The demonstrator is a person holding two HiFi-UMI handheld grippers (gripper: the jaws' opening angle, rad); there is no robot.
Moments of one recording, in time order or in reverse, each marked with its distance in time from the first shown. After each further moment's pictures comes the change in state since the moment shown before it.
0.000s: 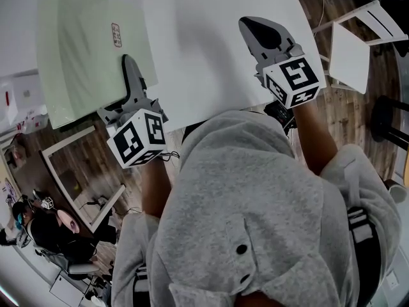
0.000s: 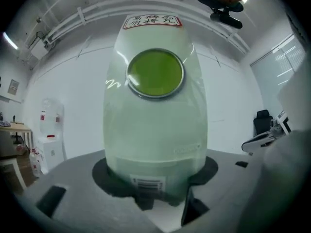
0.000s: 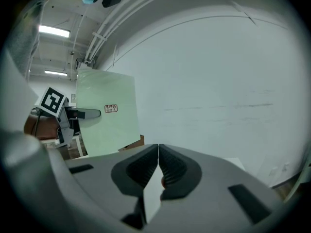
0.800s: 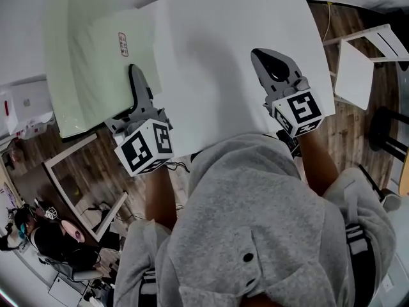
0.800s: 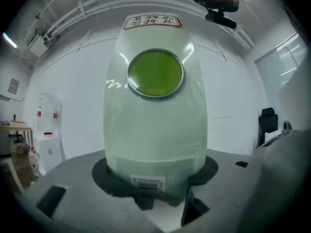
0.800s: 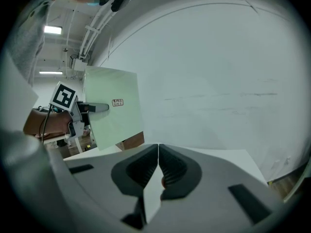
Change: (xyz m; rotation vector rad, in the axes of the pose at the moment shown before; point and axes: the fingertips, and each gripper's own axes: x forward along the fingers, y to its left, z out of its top) left arm 0.077 0.041 -0.020 -0.008 0.030 0.016; right arm 0.053 0.003 -0.029 0.035 0.095 -0.002
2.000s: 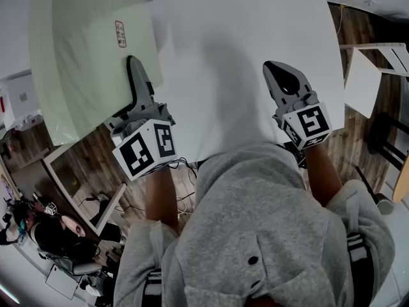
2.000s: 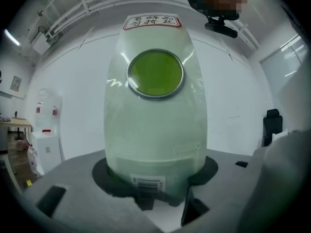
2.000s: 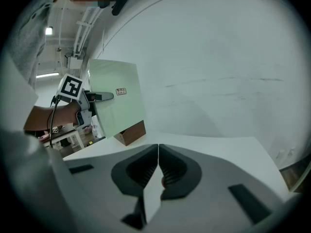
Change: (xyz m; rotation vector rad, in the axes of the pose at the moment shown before) left arm 0.052 0.030 -0.004 -0.026 -0.007 0.024; right arm 0.041 0.005 -0.034 0.052 0.109 0.024
